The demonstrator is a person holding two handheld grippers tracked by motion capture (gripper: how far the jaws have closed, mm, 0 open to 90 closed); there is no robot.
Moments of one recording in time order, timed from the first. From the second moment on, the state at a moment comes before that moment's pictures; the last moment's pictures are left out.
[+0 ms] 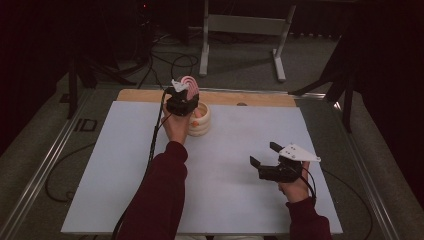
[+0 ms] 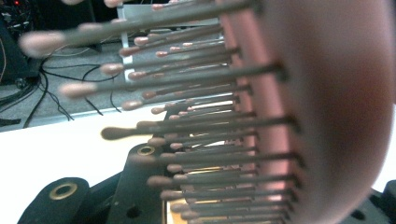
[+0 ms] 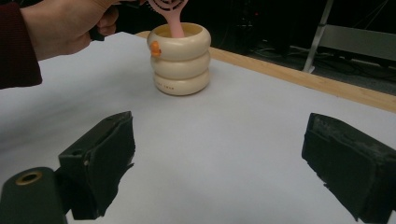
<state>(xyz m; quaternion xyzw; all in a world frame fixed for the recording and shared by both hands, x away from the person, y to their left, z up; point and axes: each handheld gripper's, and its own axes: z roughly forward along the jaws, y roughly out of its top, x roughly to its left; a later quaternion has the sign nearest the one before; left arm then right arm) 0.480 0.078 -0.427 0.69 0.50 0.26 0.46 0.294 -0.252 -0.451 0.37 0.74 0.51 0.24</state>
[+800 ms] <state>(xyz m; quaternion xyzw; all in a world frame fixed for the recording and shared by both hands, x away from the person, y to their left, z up) 0.479 0.072 -0.436 0.69 0.50 0.25 0.45 0.294 -0.252 -0.451 0.37 0.74 0.51 0.24</state>
